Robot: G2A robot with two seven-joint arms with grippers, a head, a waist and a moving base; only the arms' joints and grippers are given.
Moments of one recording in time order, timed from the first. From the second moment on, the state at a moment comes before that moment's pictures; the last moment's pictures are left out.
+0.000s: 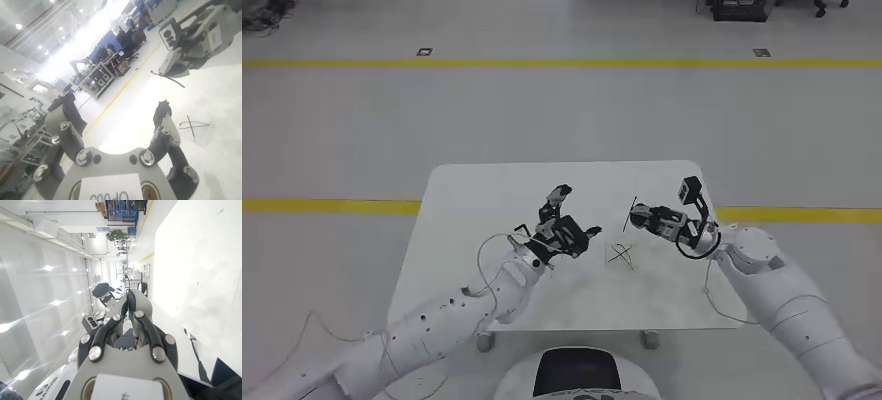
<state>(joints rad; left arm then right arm) 1.00 -0.96 -0.36 -1.66 1.57 0.34 0.08 -1.24 -0.92 1.05 -1.31 0.69 -0.14 0.81</state>
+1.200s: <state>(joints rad) 0.68 -0.95 -0.17 -1.60 1.57 0.13 -0.02 -1.29 -0.96 1.07 -1.38 0.73 -0.09 0.63</state>
